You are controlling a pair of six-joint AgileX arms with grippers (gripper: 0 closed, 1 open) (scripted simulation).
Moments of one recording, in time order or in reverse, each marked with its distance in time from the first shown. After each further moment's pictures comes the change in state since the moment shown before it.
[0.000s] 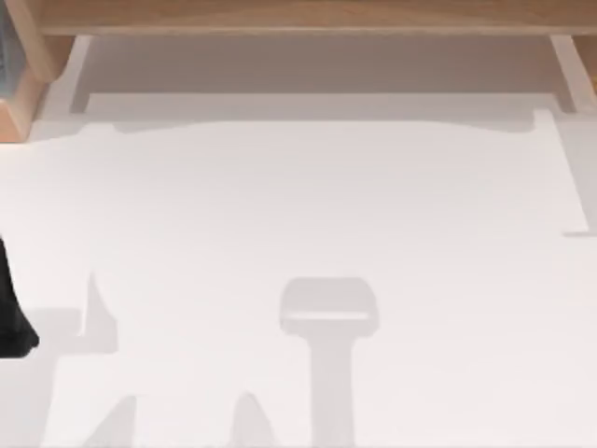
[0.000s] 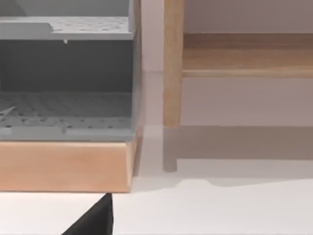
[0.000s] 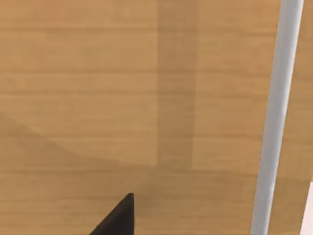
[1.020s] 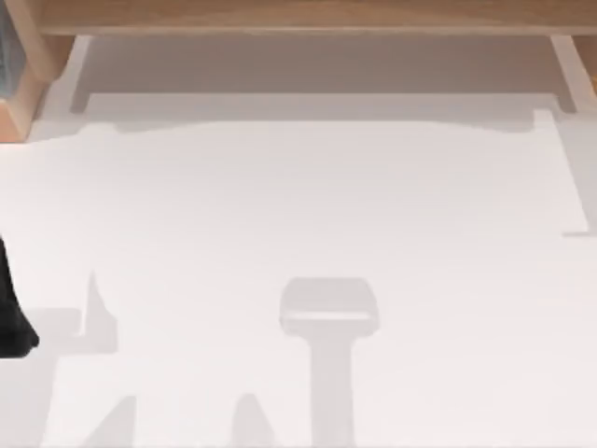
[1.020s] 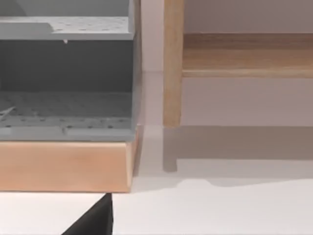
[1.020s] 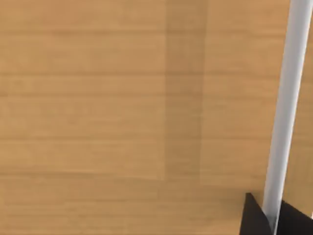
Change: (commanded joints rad) left arm 0.000 0.000 0.000 0.000 0.000 0.000; right arm 0.000 0.000 0.000 0.000 0.000 0.000
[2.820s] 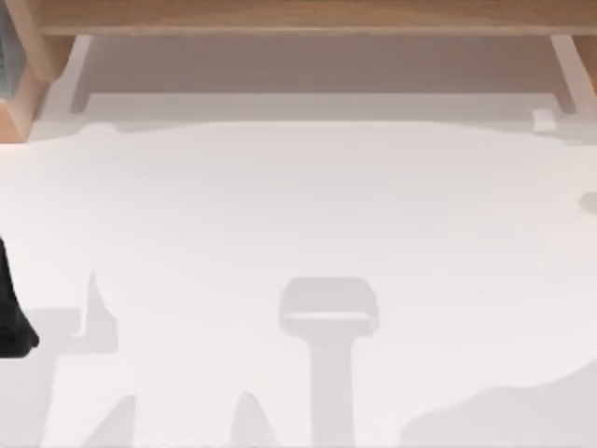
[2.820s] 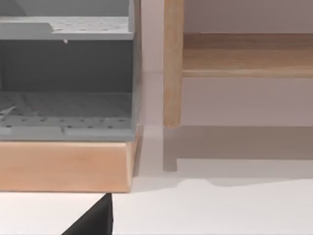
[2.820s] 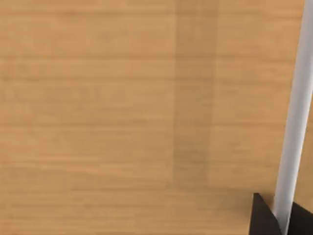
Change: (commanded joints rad) left arm 0.000 0.000 0.000 0.000 0.000 0.000; right arm 0.210 0.227 0.534 -0.331 0.217 -0.005
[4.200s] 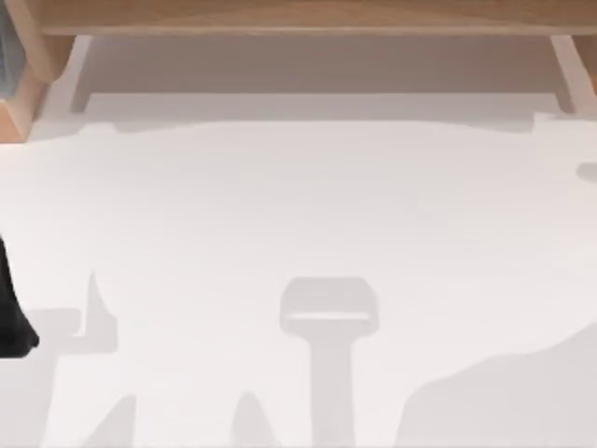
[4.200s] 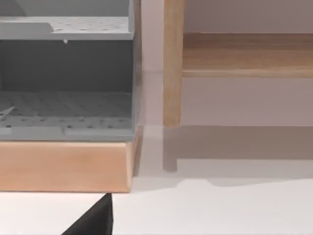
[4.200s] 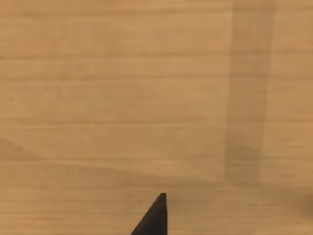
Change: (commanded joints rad) left arm 0.000 0.000 0.000 0.000 0.000 0.000; right arm 0.044 0.085 0.208 -0.114 0.052 0.006
